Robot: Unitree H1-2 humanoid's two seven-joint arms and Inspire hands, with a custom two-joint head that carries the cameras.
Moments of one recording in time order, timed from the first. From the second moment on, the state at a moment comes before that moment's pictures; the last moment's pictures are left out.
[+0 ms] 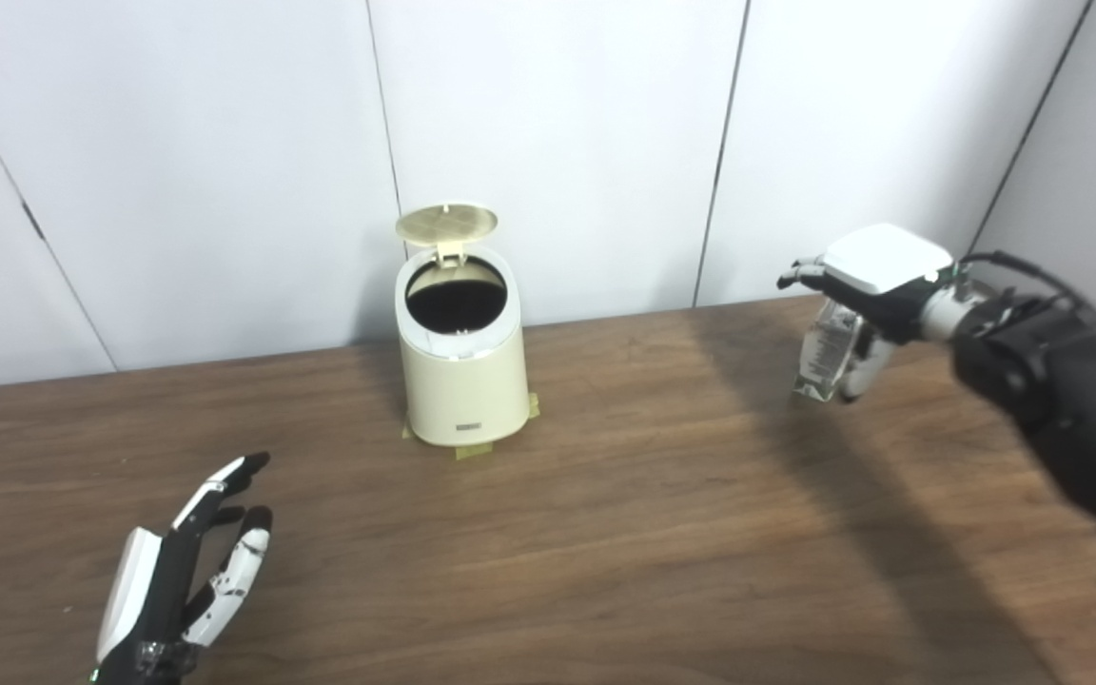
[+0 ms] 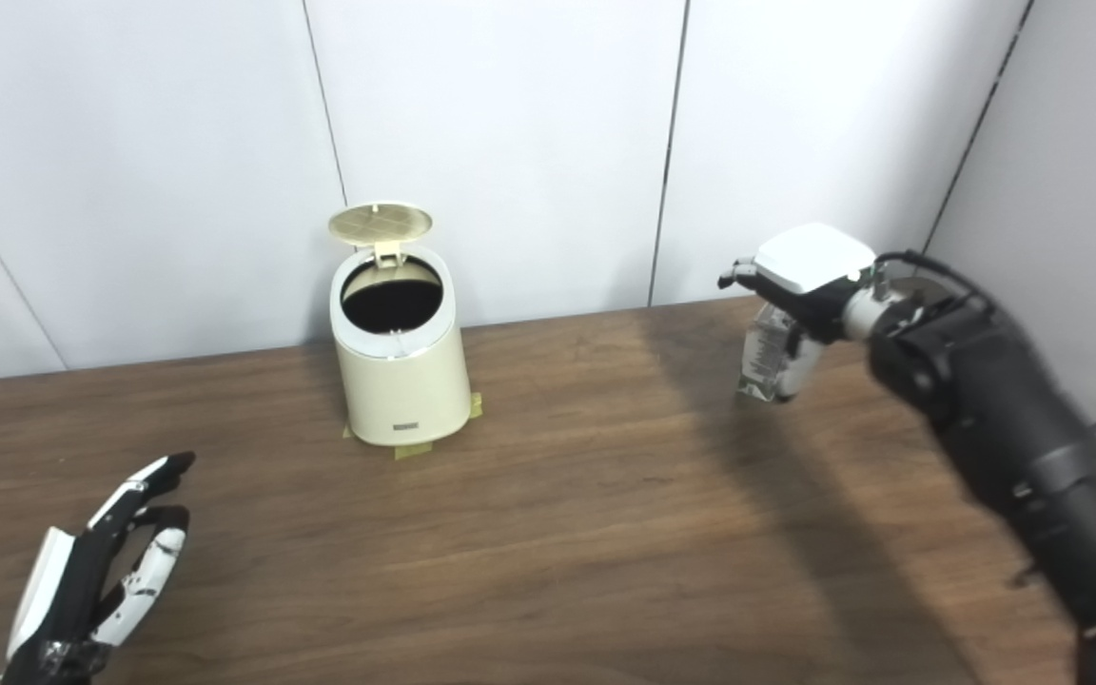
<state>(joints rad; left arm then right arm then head) 0.02 0.25 0.01 -0.08 0.35 -0.18 0.03 -0.54 -0.65 0.11 0.15 -0.92 0.13 0.51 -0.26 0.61</state>
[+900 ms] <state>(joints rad) 0.00 0.27 0.01 -0.06 0.34 -0.21 0.03 -0.42 -0.50 -0.20 0.24 -0.45 0.31 0.03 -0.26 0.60</state>
